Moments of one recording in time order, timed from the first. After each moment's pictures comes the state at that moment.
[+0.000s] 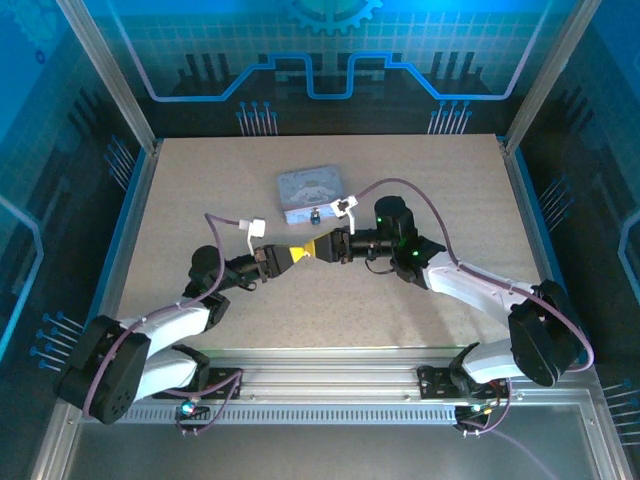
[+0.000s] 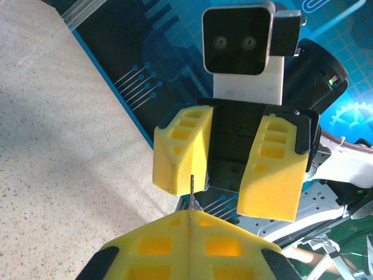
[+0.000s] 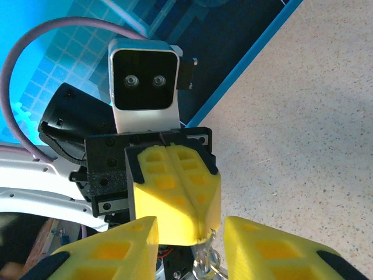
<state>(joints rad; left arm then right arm) -0.36 1.19 0.29 1.03 0.82 -1.04 0.65 1.38 0.85 0.25 -0.76 0.65</state>
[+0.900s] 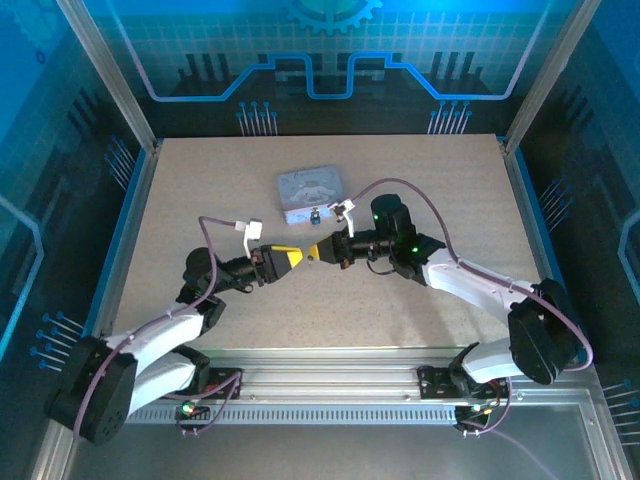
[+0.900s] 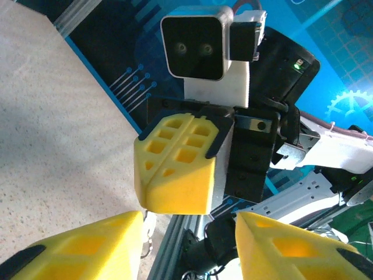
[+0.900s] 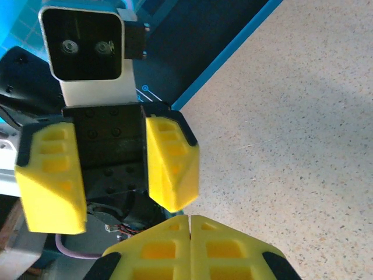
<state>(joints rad) -0.36 1.03 0.29 0.89 0.82 -0.97 0.65 1.39 0.89 0.10 -0.76 0.46</state>
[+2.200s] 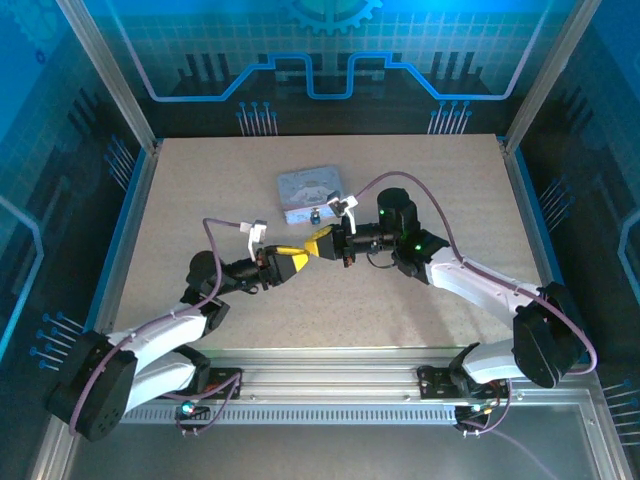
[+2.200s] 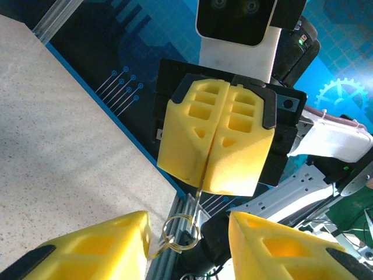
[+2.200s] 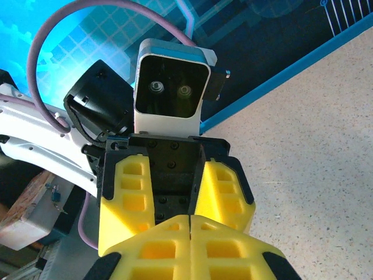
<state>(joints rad) -0.43 1.09 0.29 0.99 0.79 -0.96 0.64 1.37 0.91 0.22 -0.89 0.40</state>
